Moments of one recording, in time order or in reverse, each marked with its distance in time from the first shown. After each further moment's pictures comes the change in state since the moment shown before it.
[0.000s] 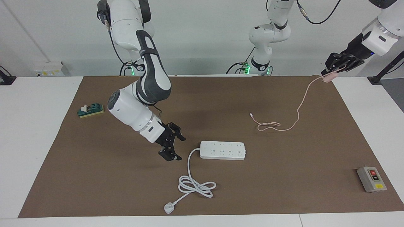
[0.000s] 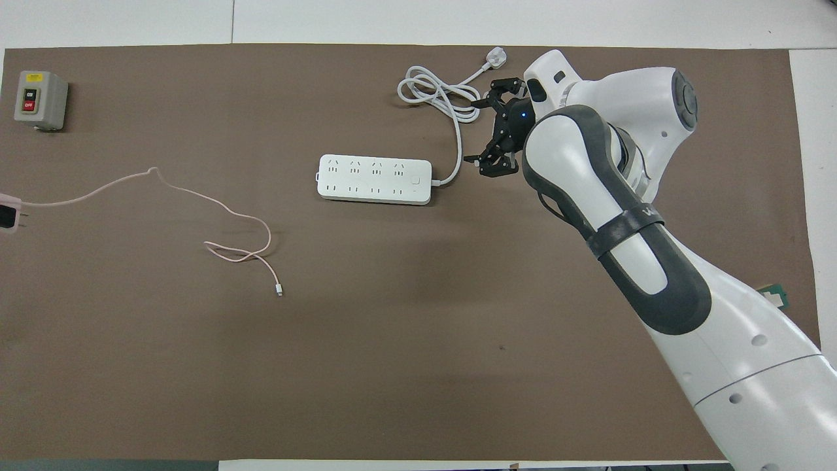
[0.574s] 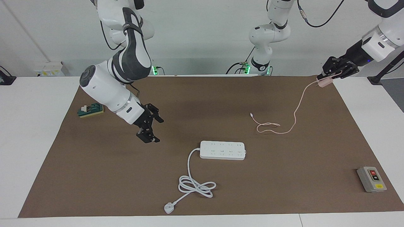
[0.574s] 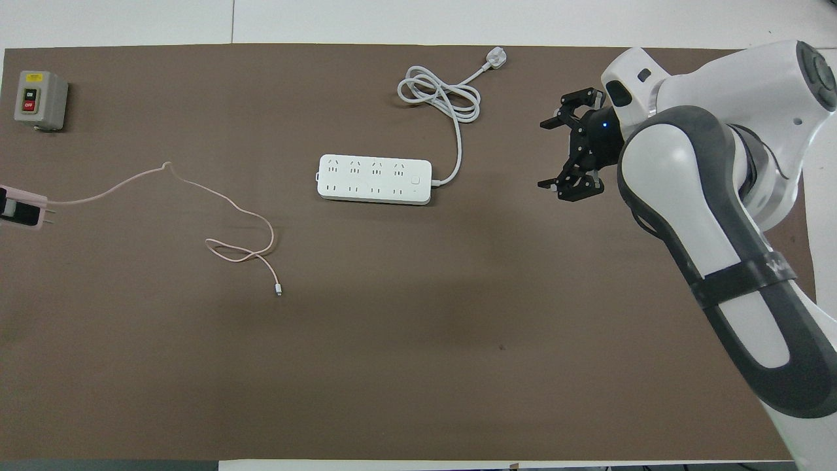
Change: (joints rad) left arm 0.046 -0.002 0.000 -0.081 -0.134 0.053 0.113; right arm -0.011 -0.183 -0.093 -0.078 -0.218 -0.230 0.113
